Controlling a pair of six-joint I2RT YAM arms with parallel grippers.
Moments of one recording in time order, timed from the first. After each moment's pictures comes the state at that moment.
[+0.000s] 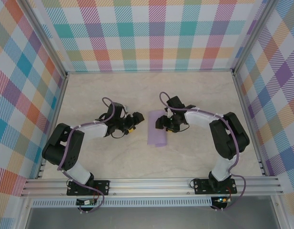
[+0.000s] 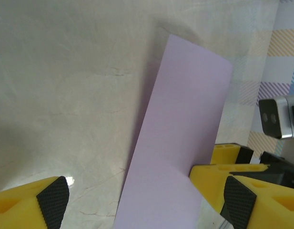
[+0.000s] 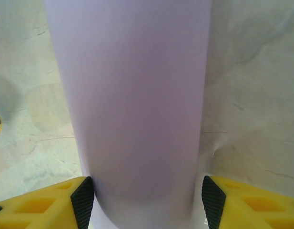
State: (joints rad) left arm -0.44 1.62 0.75 0.09 0.50 -0.98; right arm 0.52 1.77 1.06 -0.47 -0.36 0.61
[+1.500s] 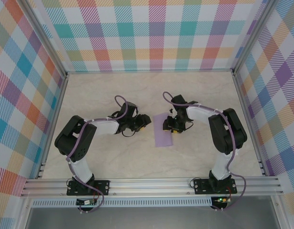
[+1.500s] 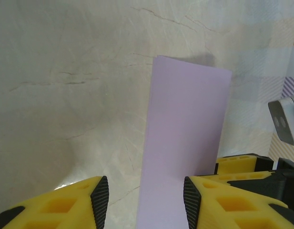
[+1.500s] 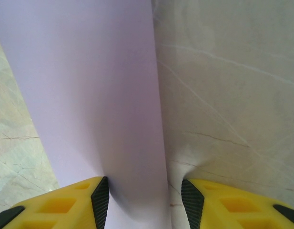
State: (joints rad) left arm -0.56 1.78 0.89 0.09 0.38 -1.00; right arm 0.45 1.85 1.12 -0.65 -0.34 0.52
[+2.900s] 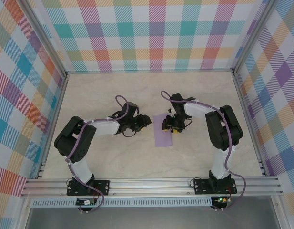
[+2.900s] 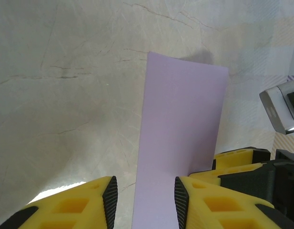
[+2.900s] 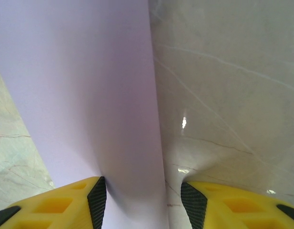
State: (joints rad) left arm -0.57 1.77 0.90 0.08 0.36 -1.00; right arm 0.45 1.92 1.22 -0.77 -0.34 0.47
